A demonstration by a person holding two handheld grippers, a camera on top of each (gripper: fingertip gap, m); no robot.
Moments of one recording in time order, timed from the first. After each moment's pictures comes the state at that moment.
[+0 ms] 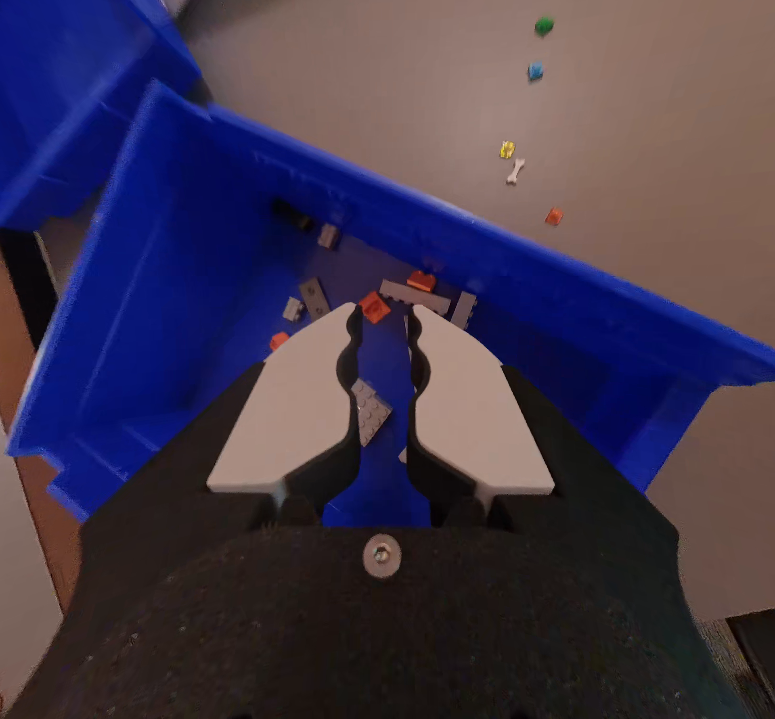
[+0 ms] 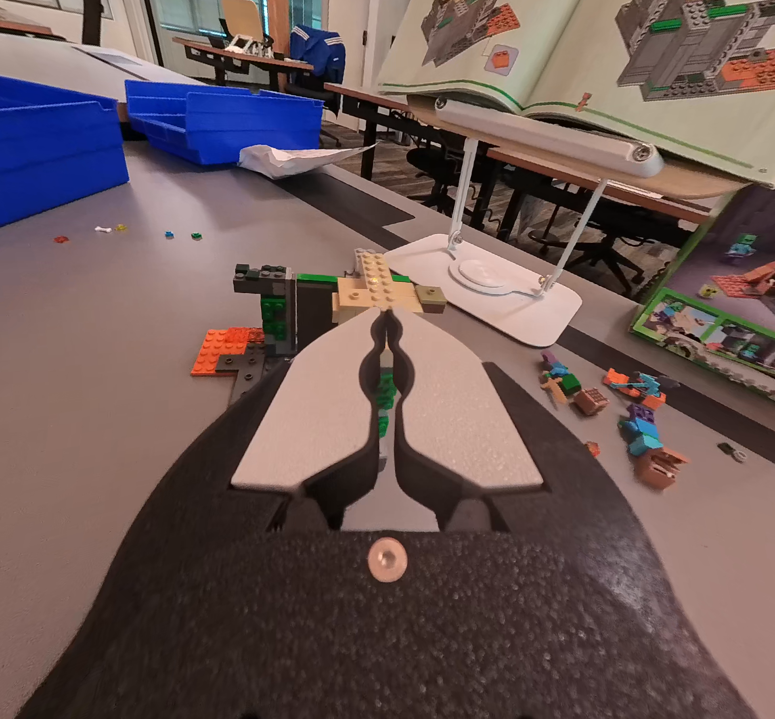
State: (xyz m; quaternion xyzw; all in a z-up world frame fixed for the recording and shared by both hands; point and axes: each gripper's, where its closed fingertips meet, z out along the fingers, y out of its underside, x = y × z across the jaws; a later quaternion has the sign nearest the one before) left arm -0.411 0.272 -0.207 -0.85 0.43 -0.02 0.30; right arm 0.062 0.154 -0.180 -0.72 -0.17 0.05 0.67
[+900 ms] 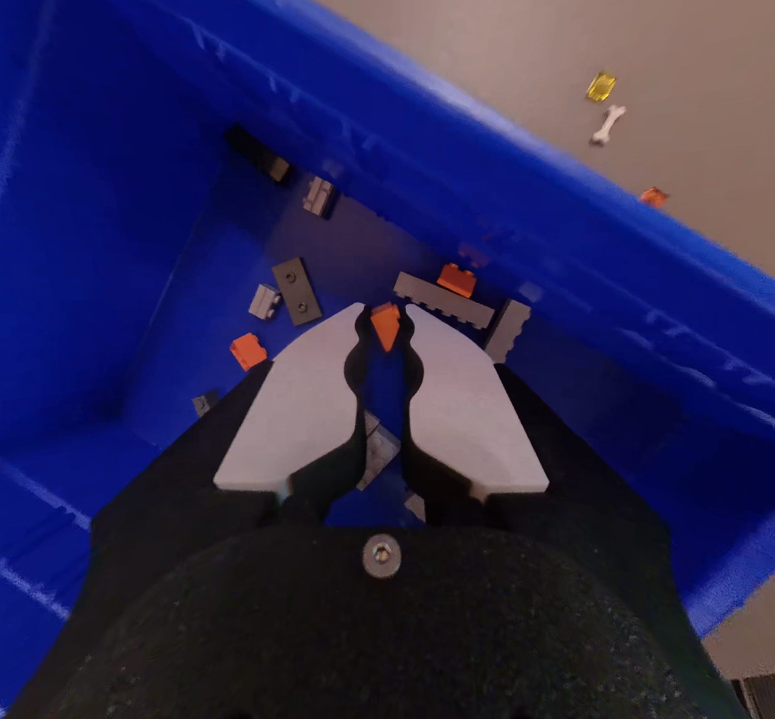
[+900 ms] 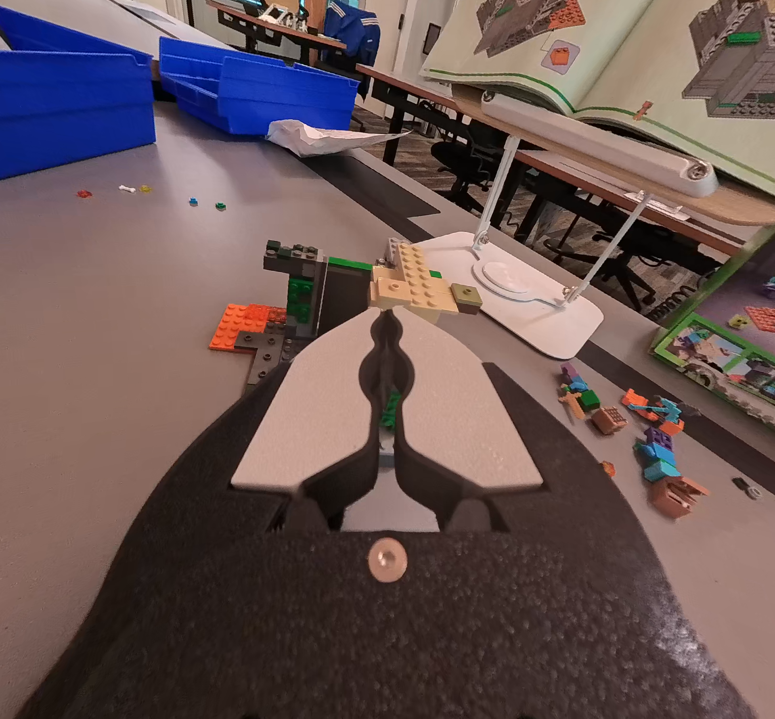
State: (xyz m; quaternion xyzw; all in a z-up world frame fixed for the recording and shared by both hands) left arm -0.418 0.293 -0.267 -0.89 0.40 -0.03 0.22; right arm 0.045 0.152 -0.189 -0.72 -0.23 0.04 0.66
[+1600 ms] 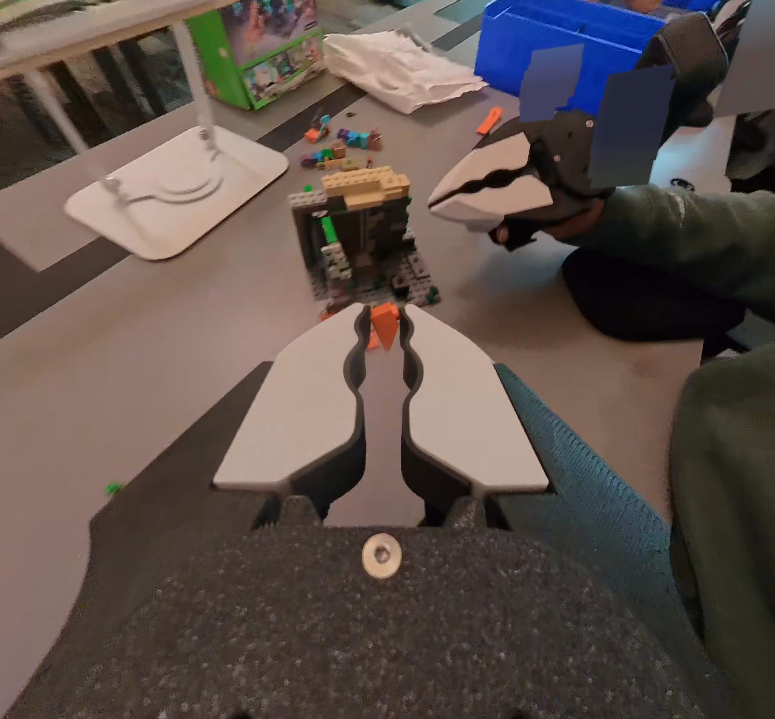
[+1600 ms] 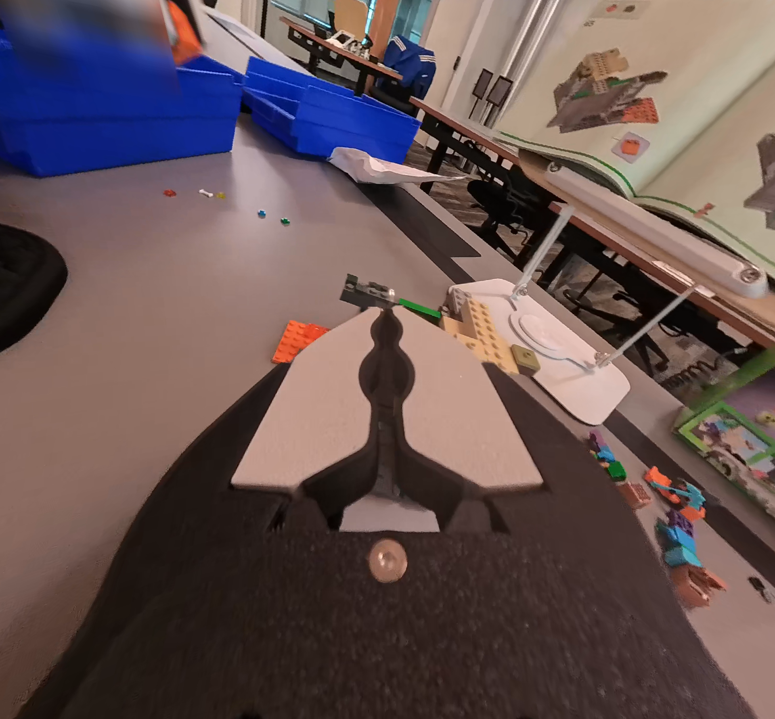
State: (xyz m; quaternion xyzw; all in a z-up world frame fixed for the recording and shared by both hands) left arm -0.123 0.143 -0.129 -0.66 0.54 -0.36 0.38; right arm 0.000 0.133 -0.175 -0.68 -0.31 0.05 0.66
